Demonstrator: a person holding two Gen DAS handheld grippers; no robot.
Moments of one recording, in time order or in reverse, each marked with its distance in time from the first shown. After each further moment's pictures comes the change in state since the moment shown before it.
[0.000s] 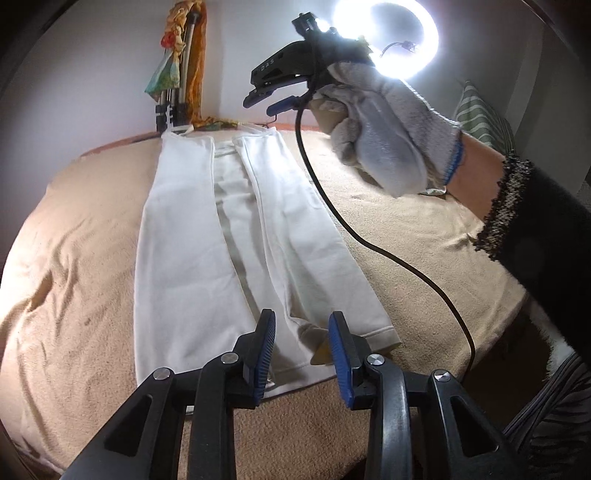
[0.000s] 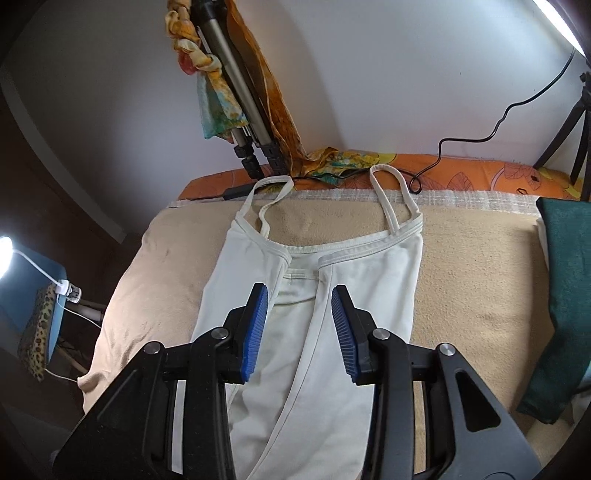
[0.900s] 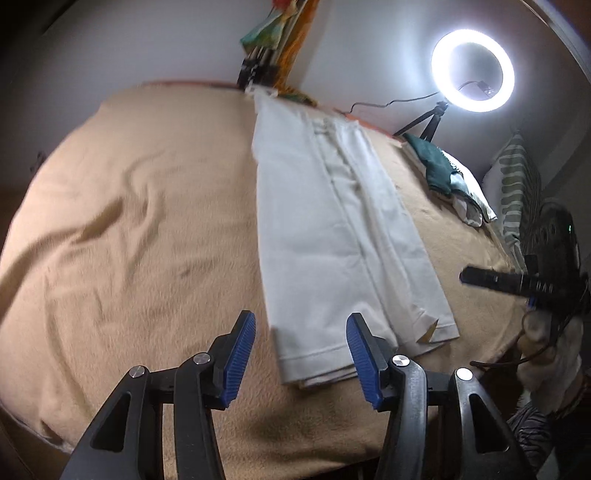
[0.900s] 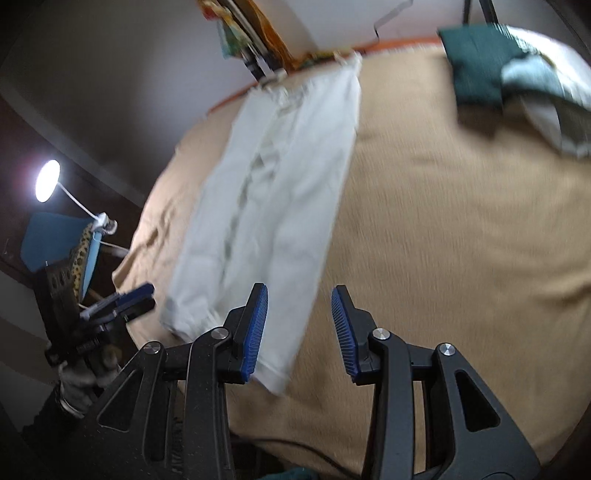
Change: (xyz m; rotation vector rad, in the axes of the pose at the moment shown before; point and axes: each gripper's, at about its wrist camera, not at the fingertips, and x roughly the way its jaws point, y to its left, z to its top) left arm -0.017 0.110 -0.014 -0.269 0.092 -0.030; right arm -0.100 -0.009 -0.227 0.180 0.193 0.090
